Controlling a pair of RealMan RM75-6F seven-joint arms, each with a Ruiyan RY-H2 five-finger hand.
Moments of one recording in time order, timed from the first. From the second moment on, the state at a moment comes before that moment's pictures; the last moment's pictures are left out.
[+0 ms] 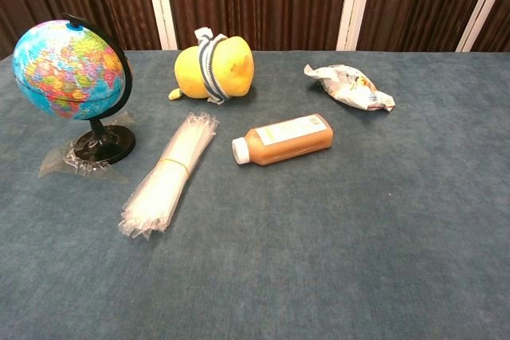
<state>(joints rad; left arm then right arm) -0.17 -1.32 0.01 -1.22 1.68 1.61 -0.19 0.08 -1.28 -0.03 -1.42 -1.82 1.73 0.10</state>
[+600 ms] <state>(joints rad) -0.24 -1.36 -0.02 -1.33 1.64 1.53 -0.59 0.08 -1.24 -0.05 -1.45 -1.82 1.71 0.16</state>
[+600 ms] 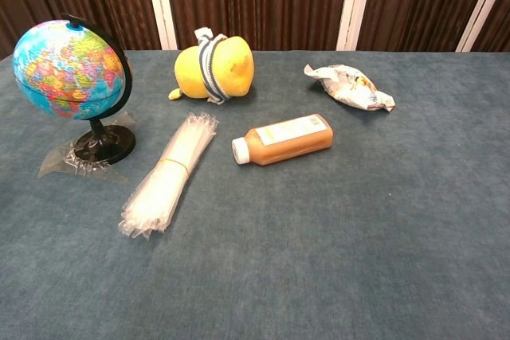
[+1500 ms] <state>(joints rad) -0.40 -1.49 -0.26 -1.30 1.33 1.29 -0.64 0.07 -1.23 -0.05 -1.47 -1.82 1.71 0.18</state>
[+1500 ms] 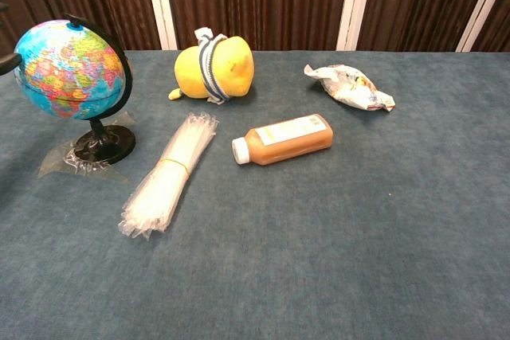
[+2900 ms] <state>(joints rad) -0.54 -1.58 -0.35 -1.00 1.24 1.08 -0.70 0.06 -1.21 -0.02 -1.48 -1.78 1.71 0.15</state>
